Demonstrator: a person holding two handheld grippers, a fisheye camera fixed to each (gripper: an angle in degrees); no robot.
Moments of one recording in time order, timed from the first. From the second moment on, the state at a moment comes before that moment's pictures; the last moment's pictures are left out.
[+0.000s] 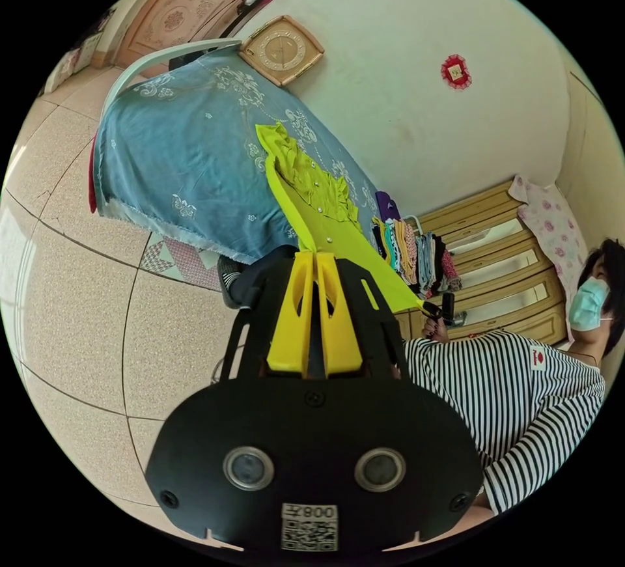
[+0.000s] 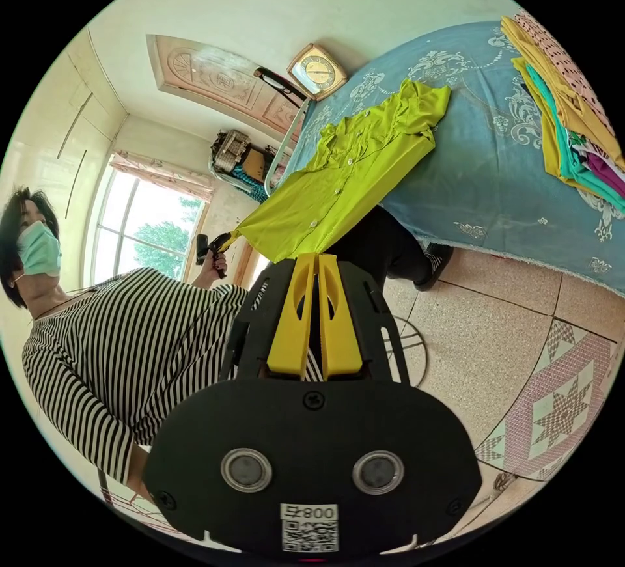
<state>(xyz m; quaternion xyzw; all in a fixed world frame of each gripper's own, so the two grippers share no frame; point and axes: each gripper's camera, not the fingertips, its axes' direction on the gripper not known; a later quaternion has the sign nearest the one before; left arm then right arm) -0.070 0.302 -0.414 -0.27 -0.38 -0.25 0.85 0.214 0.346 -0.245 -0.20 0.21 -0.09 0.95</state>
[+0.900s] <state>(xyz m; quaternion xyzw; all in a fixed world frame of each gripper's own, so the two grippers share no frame) -0.310 0.051 -0.157 -0.25 -0.40 -0.25 0.85 0.225 -0.021 -0.160 -0.14 0.27 -0.08 0.95</state>
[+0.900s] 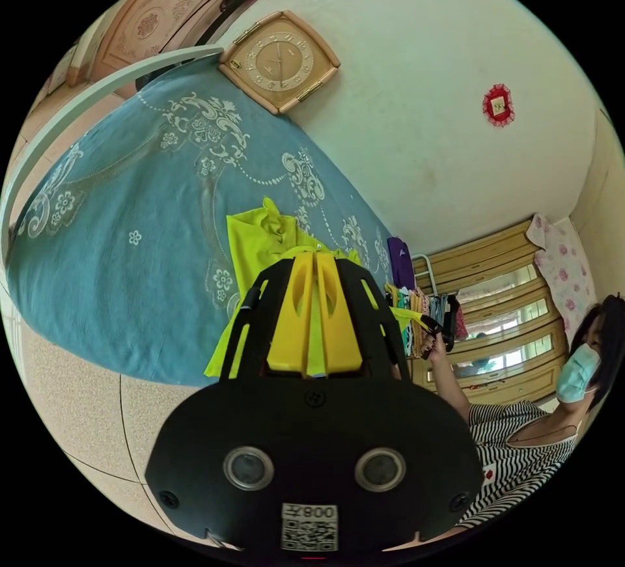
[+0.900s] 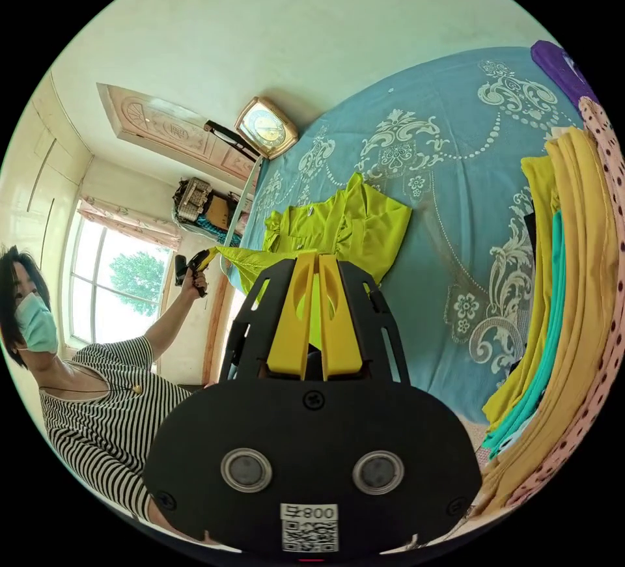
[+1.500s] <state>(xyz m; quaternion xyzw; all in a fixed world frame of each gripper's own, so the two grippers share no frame) -0.447 -0.057 0.001 -0.29 -0.43 -0.28 0.81 0.261 -0.211 -0.089 -0.18 0.31 -0.02 0.94</state>
